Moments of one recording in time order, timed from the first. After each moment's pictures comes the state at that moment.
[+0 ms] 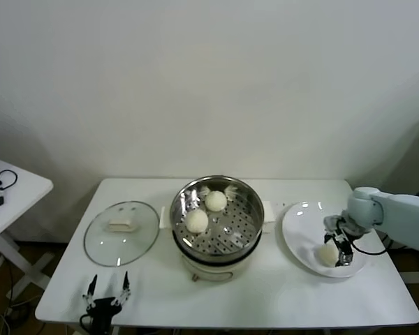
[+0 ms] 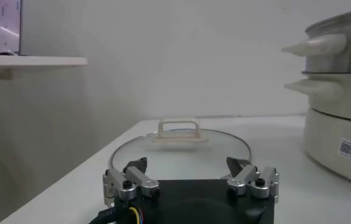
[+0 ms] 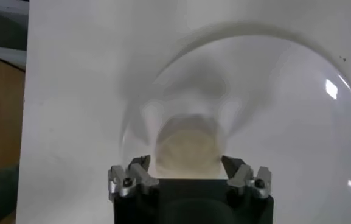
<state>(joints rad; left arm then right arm) 1.62 -1.56 -0.72 -1.66 -0.05 -0.31 0.03 0.41 0.59 -1.58 1.33 0.20 -0.23 -0.88</state>
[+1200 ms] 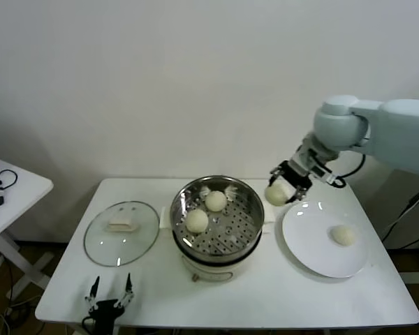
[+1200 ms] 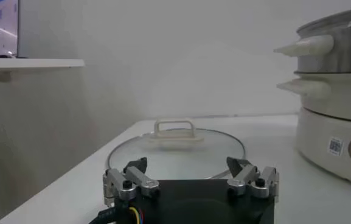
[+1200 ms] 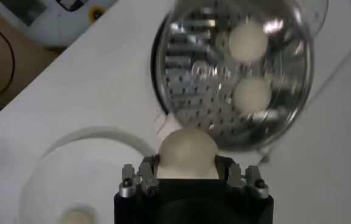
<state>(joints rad) 1.64 -1.59 -0.71 -1.68 -0.02 -0.32 0.02 1.09 0.83 -1.71 1.73 0.31 0.06 -0.99</state>
